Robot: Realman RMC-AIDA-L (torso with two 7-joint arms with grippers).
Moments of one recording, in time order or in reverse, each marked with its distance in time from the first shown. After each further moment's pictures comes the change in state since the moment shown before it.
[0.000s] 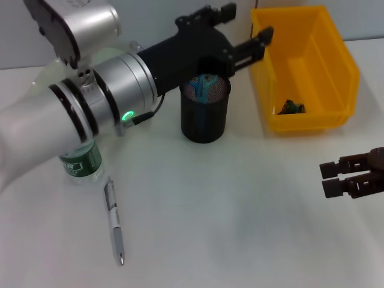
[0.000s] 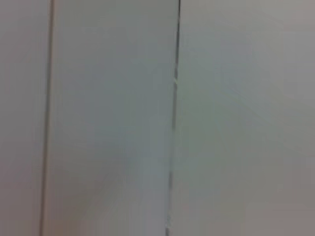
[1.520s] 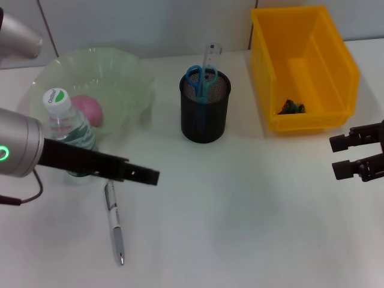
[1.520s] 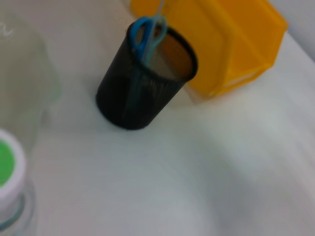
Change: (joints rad) left arm 0.013 -0.035 -0.560 0.411 1.392 1.051 -1.608; right arm 0.020 0.002 0.007 -0.170 0.006 -0.039 -0.069
